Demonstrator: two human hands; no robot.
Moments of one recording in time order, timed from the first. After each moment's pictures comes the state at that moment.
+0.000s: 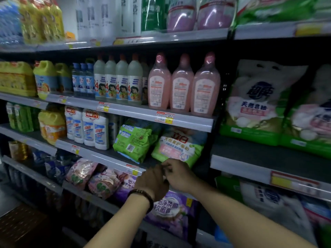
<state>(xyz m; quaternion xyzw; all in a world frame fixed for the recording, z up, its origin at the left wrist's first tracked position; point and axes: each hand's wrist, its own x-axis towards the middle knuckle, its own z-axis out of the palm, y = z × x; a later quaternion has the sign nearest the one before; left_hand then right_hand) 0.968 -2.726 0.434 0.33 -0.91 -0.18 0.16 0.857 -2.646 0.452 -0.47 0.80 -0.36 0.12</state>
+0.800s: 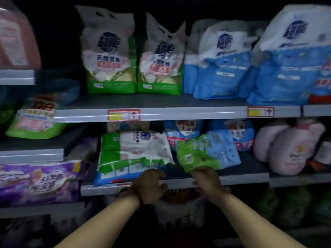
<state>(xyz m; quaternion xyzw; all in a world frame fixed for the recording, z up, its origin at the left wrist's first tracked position) 0.806 -2.346 0.316 0.00 -0.98 -0.19 -0.01 0.730 -2.123 0.300 0.00 0.81 -0.57 0.09</state>
